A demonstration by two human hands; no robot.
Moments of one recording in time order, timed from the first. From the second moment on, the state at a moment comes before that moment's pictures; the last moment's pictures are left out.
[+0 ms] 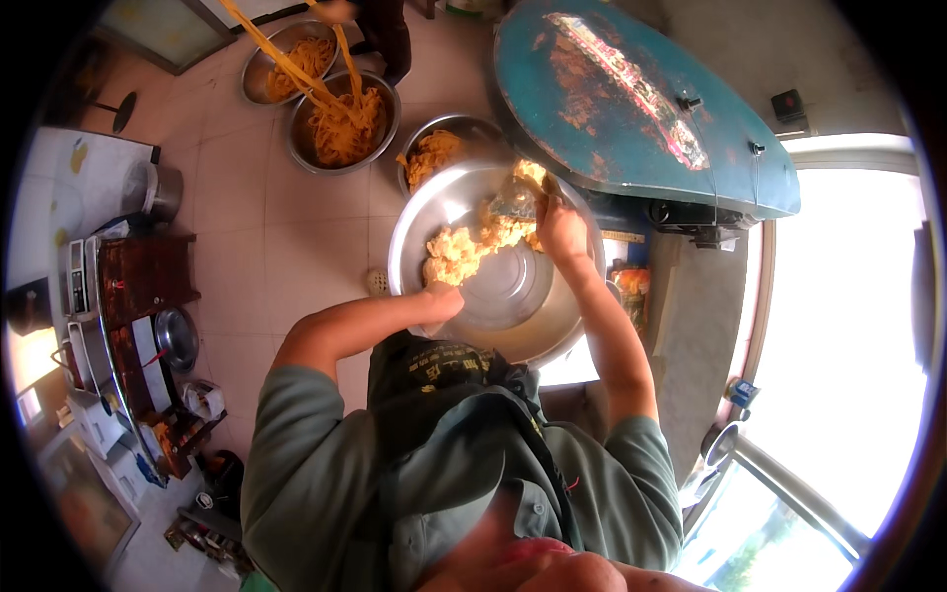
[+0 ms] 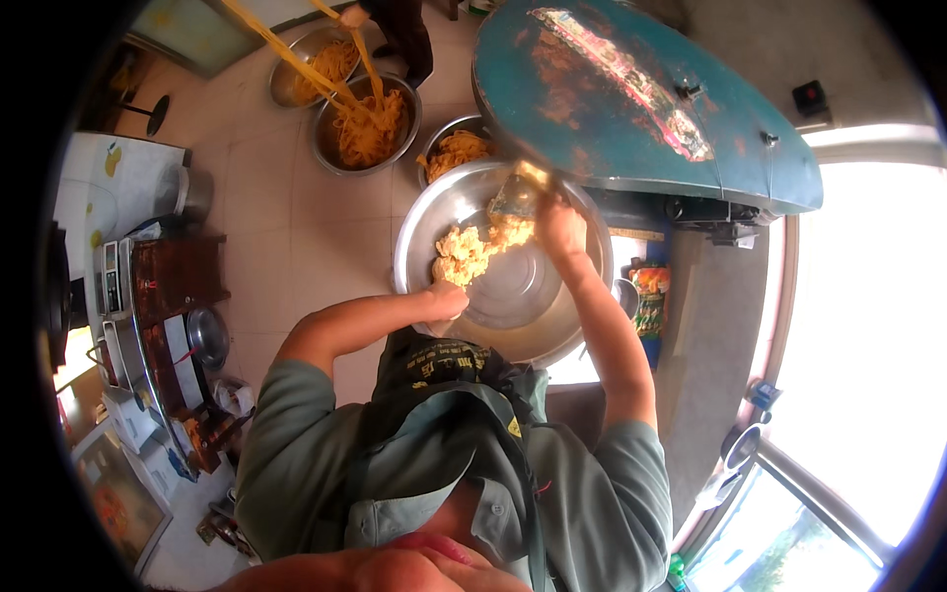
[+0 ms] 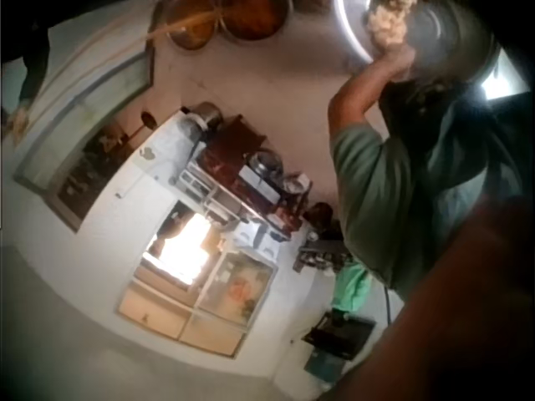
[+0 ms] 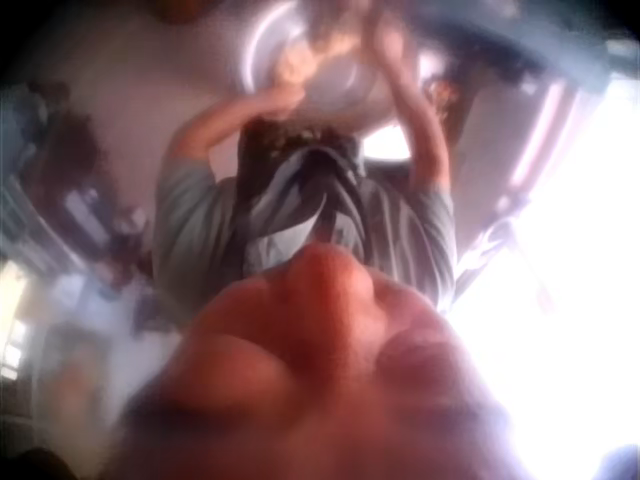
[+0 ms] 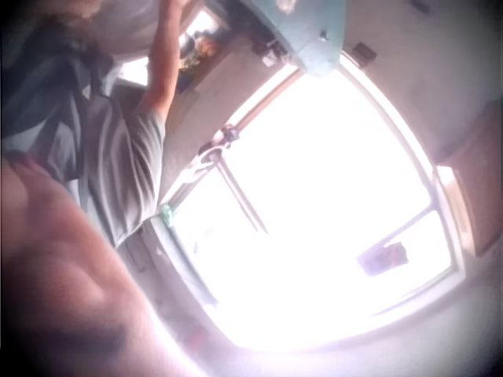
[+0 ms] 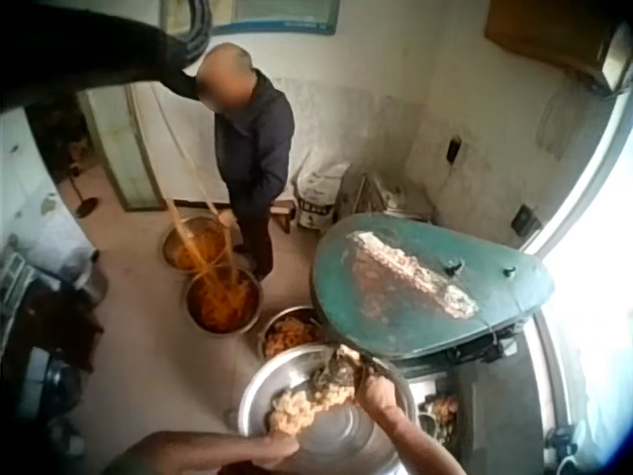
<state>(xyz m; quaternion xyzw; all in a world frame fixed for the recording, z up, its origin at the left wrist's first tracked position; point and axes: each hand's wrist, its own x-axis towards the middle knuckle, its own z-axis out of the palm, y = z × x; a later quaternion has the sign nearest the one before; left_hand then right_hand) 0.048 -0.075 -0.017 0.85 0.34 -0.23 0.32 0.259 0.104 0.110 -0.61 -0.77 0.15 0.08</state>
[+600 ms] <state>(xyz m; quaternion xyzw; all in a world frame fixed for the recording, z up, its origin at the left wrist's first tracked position) 0.011 -0.033 -0.002 0.65 0.42 -0.15 0.62 0.254 0.121 0.117 -0.59 -0.79 0.15 0.08</state>
